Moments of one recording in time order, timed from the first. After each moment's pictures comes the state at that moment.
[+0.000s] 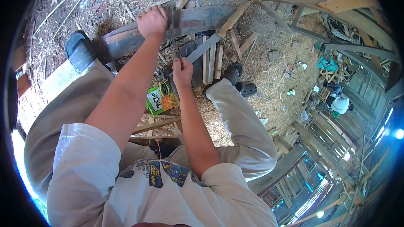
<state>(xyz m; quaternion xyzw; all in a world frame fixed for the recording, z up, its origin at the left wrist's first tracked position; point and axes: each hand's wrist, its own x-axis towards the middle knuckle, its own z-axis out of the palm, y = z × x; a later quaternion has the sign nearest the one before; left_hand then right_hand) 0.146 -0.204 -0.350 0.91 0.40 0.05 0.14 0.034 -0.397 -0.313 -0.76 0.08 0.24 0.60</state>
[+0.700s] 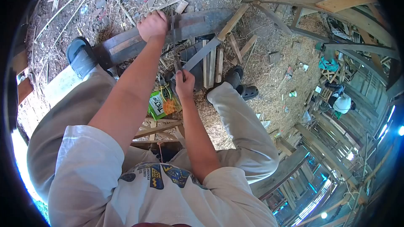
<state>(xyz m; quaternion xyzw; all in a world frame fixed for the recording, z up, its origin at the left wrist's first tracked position) 0.157 -0.203 -0.349 0.89 0.43 0.04 0.15 0.005 -0.426 -0.330 -0.74 0.11 0.24 0.62</state>
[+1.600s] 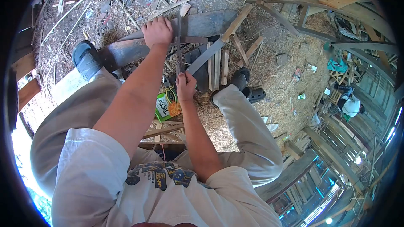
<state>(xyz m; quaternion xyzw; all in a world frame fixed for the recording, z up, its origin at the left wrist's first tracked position) 0.142 -0.212 -0.341 0.93 0.35 0.01 0.14 0.002 -0.399 -0.320 -0.60 0.20 0.21 0.75</state>
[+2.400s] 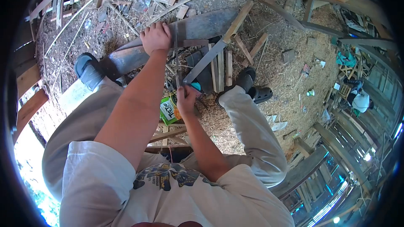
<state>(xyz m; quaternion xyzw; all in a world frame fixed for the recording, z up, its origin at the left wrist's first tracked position) 0.141 -0.215 -0.352 0.94 0.33 0.05 0.10 -0.037 -0.416 -0.328 -0.66 0.16 0.24 0.69</state>
